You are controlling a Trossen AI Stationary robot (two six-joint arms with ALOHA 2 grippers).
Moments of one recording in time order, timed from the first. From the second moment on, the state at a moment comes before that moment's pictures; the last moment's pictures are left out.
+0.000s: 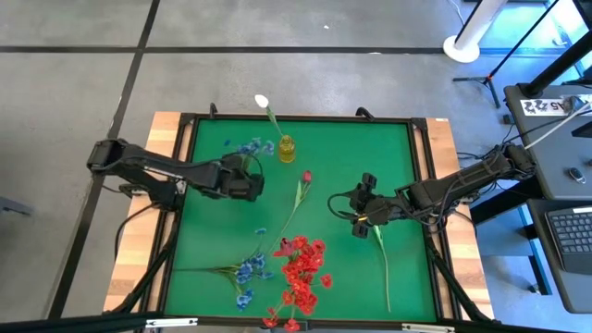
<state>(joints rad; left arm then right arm) -0.07 1.38 0.87 -0.86 -0.64 -1.44 0.36 1.22 0.85 -0.42 0.49 0.31</state>
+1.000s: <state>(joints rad) -0.38 1.29 1.10 -0.17 -0.87 -0.30 0.36 1.22 0.77 -0.10 0.51 0.10</state>
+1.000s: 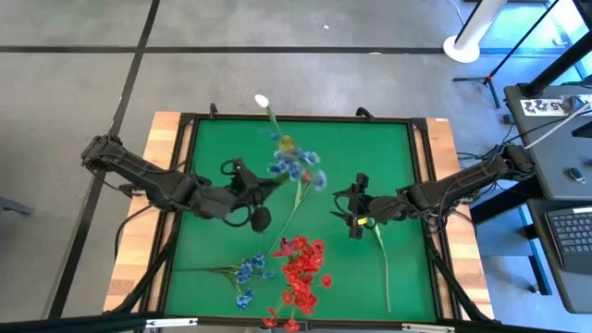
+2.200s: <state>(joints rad) 0.22 1.28 0.53 1.04 -0.07 0.10 -0.11 1.22 0.44 0.78 -0.13 0.06</state>
